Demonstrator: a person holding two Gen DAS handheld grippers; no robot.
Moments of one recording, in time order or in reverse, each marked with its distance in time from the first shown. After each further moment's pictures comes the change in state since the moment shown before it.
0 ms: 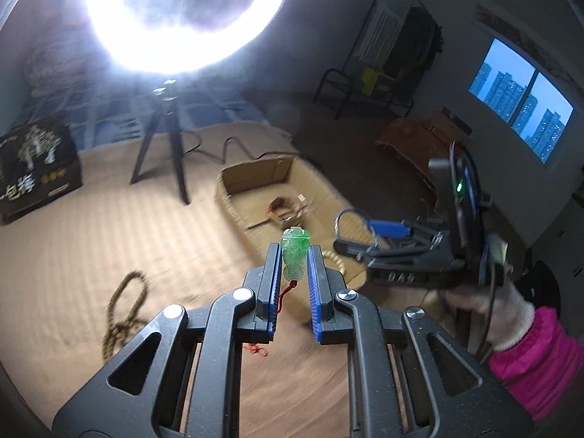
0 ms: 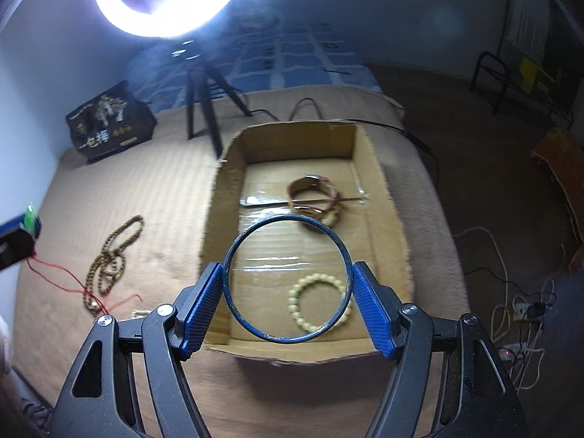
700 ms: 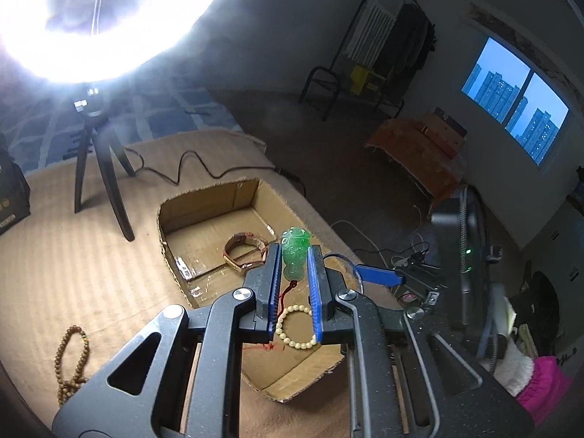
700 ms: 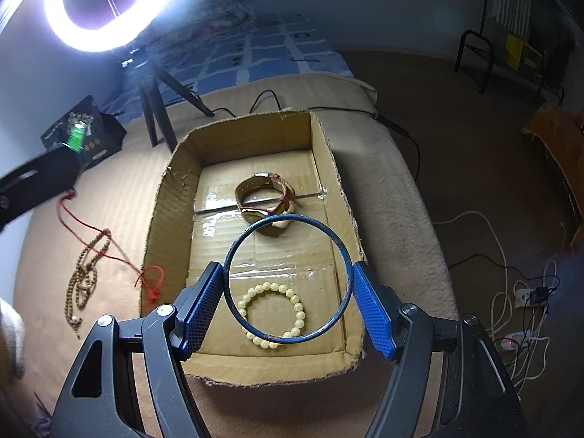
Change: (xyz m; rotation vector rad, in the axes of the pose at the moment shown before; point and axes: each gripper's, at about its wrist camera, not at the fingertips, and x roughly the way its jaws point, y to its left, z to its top) left arm 0.100 -0.027 0.041 0.002 0.018 -0.039; right arm 0.028 -0.040 0.004 0.072 0.034 -0.001
